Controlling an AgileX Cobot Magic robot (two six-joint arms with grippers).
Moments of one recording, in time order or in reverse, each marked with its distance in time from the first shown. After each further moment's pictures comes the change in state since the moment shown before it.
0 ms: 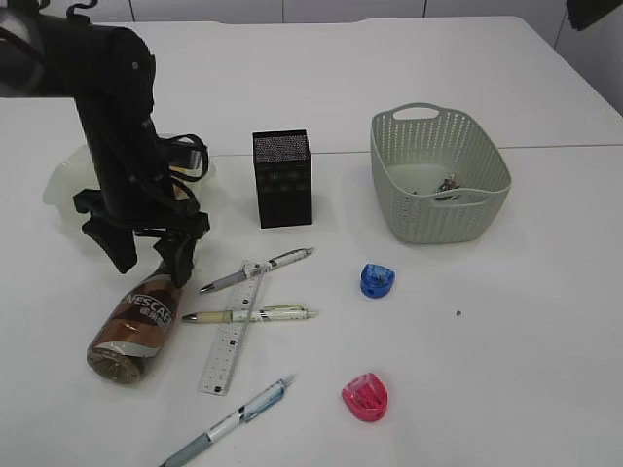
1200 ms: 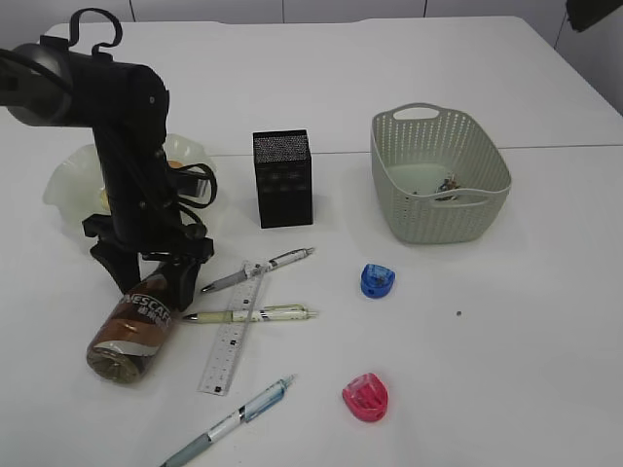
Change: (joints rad) left arm 0.000 0.082 -0.002 0.001 -0.005 0.000; right arm 0.000 0.000 0.000 0.000 0.000 -0.017
